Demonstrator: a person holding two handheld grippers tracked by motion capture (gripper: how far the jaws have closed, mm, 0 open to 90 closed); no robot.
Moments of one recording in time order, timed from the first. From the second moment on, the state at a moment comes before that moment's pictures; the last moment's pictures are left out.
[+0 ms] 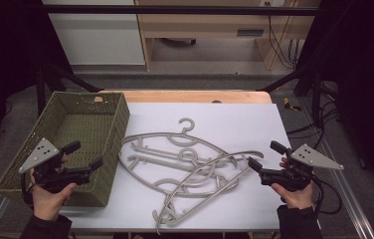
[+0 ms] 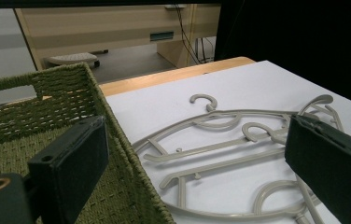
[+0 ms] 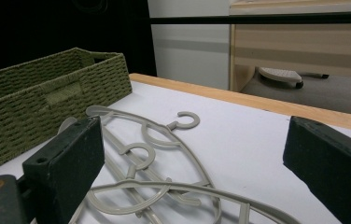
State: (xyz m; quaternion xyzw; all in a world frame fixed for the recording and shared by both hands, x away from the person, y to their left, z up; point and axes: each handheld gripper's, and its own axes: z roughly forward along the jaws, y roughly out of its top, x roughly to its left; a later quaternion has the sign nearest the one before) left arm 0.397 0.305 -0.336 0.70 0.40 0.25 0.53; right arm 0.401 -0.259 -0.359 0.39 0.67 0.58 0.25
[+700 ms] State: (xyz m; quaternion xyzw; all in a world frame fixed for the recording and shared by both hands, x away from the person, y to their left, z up) left arm 0.399 0.255 -0.350 0.75 0.37 0.23 0.49; right arm 0.403 -0.254 -0.360 0.39 0.68 0.56 0.25
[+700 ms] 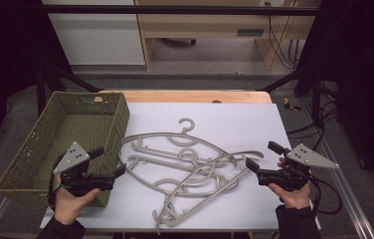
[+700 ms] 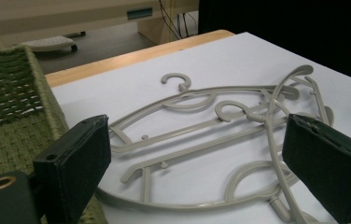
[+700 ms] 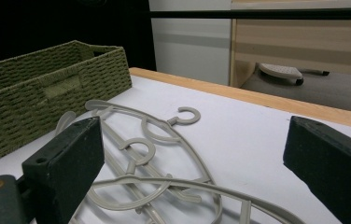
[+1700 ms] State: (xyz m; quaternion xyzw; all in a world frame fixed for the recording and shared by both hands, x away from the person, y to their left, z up) left arm 0.421 0.138 -0.385 0.85 0.30 0.16 0.40; right arm 0.403 -0.246 -0.361 0.38 0.70 0.56 0.25
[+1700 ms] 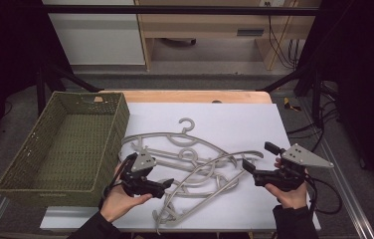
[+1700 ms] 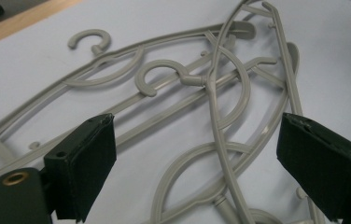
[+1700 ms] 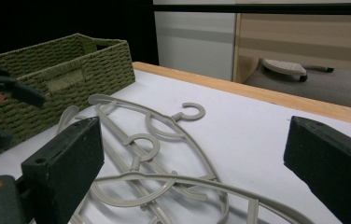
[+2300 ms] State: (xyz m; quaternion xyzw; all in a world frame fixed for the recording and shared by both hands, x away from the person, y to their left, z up) left arm 0.439 0.094 -0.425 0.89 0.28 0.12 0.33; right arm 0.403 -0.248 -0.360 0.38 0.70 0.56 0.25
